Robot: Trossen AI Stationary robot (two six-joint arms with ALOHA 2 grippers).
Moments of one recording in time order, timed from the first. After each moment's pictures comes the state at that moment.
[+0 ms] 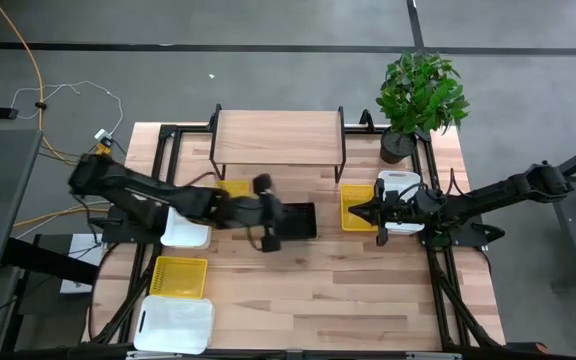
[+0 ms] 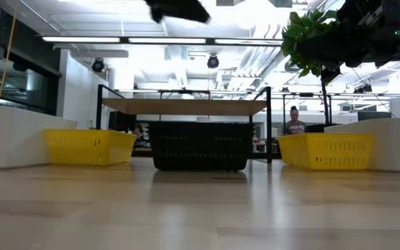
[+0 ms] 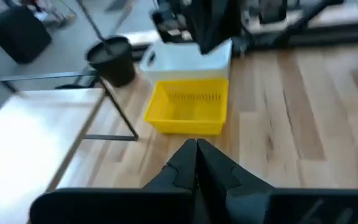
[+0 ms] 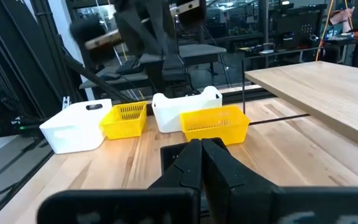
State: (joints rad) left arm -0.11 1.46 1.11 -0.17 -0.48 -0.01; right arm 0.14 0.80 0.12 0.70 0.18 0.12
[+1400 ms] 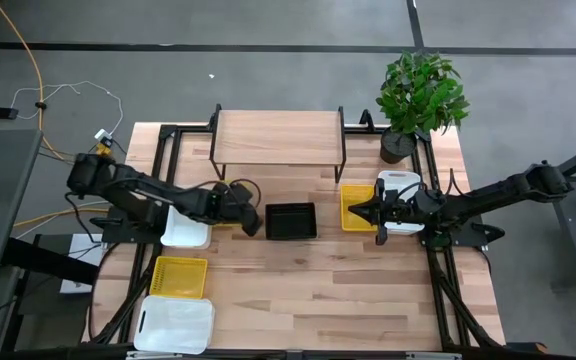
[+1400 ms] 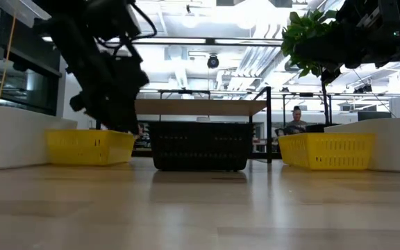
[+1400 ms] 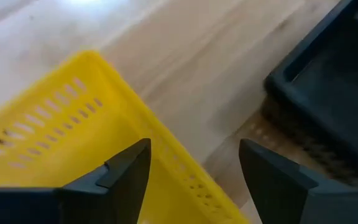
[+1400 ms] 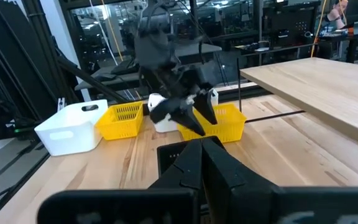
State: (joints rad) left arm 0.03 1.48 0.73 -0.39 -0.50 -0.83; right arm 0.14 0.81 0.12 0.70 0.20 0.13
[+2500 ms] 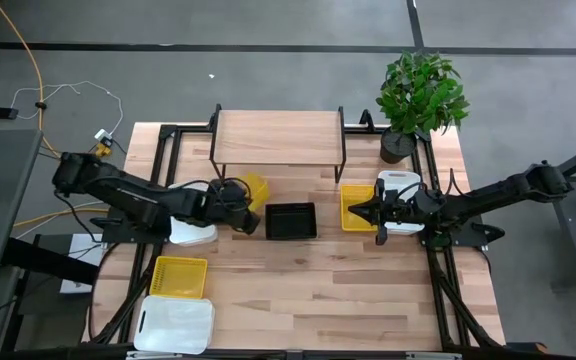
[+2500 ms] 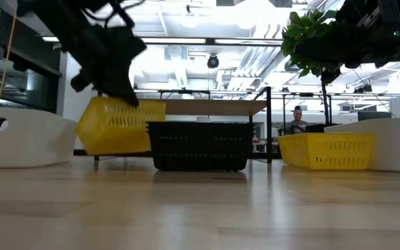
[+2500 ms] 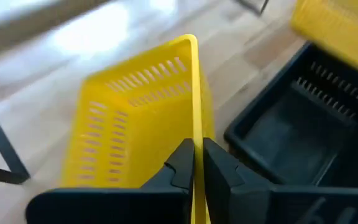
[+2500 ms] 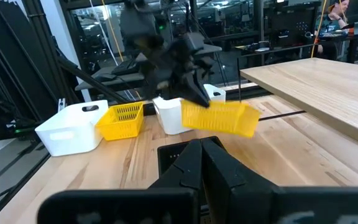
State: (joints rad) left arm -0.04 1.31 0.73 -0.38 -0.65 -0.80; right arm 0.14 0.81 0.12 0.70 0.20 0.13
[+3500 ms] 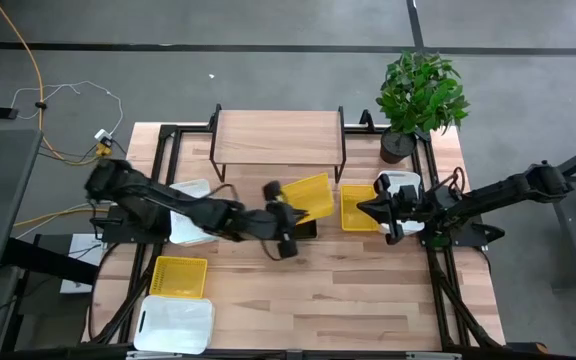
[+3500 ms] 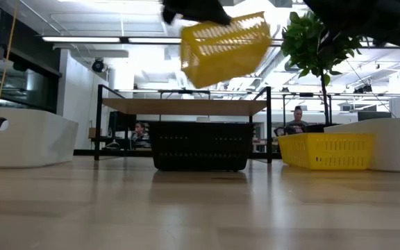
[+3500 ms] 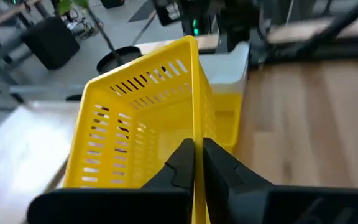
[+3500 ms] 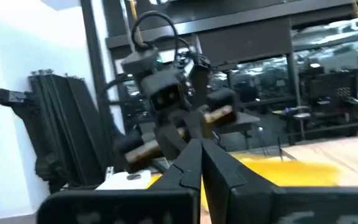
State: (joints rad) left arm -0.14 1.66 1.22 -0.05 -0.61 0.01; right arm 0.14 0.80 0.12 1.02 0.07 0.12
